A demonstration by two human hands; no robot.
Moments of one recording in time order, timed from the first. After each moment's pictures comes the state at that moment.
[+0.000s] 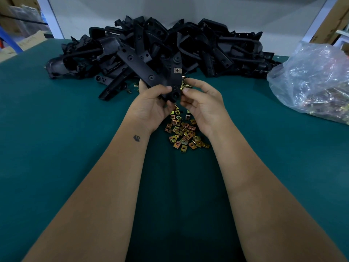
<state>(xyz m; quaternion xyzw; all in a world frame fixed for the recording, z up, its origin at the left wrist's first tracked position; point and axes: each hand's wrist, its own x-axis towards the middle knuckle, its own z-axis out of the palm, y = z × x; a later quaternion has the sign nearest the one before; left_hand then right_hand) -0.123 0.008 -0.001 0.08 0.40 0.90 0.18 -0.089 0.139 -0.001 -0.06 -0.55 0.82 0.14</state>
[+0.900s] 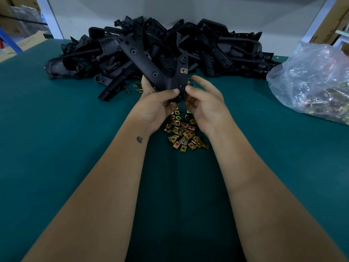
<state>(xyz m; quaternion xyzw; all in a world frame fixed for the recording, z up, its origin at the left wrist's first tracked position) -0.128 0.013 -0.008 0.15 0.48 0.85 0.16 -0.089 0.141 0.003 -0.09 -0.54 0.83 0.14</state>
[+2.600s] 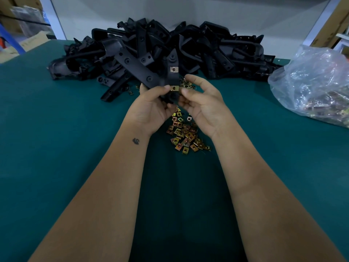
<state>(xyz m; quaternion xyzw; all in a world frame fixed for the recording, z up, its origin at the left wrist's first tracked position) -0.127 0.003 -0.004 0.11 0.35 0.91 0.21 -0.084 0.136 0.009 -0.02 -0.56 0.82 0.08</state>
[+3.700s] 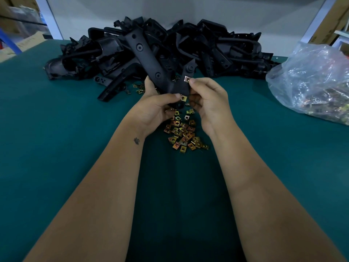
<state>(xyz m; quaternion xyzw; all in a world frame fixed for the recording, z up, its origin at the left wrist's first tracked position) -0.126 0.006 -0.006 0.19 0.51 0.82 0.19 -0.083 0.139 0.010 -0.11 -0.60 0.77 0.19</state>
